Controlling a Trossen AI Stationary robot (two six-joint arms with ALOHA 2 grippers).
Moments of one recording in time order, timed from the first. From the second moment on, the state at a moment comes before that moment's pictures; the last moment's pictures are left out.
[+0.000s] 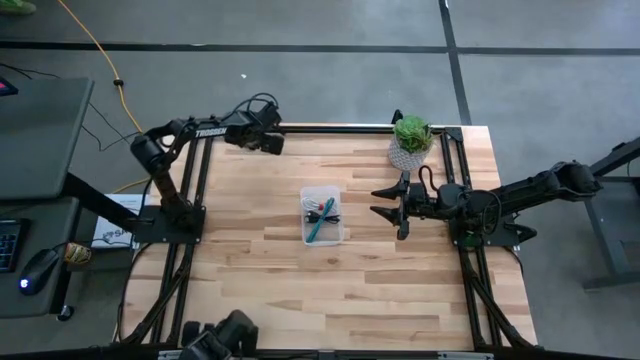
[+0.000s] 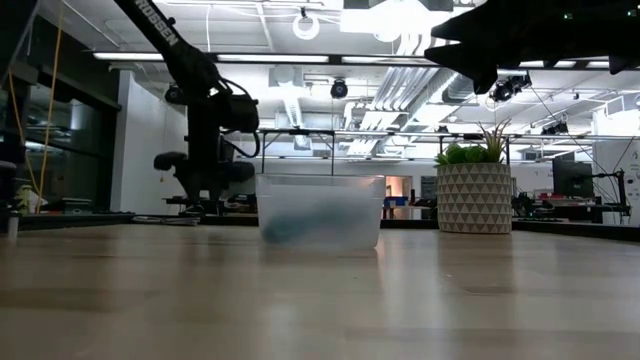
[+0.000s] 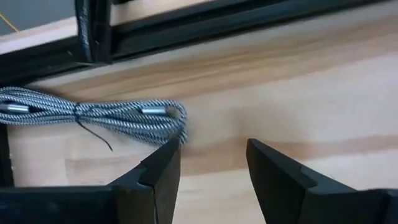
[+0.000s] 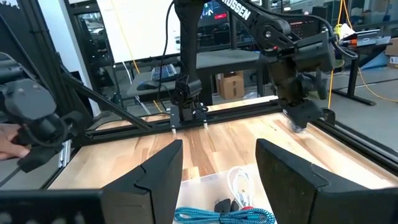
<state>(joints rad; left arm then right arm) 0.90 1.77 1.09 -0.65 -0.33 -0.55 0.12 0.92 0.30 0.65 0.24 0.12</state>
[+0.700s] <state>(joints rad) 1.02 1.79 0.97 -0.36 -0.21 -0.61 0.12 0.92 0.30 0.64 0.24 0.12</state>
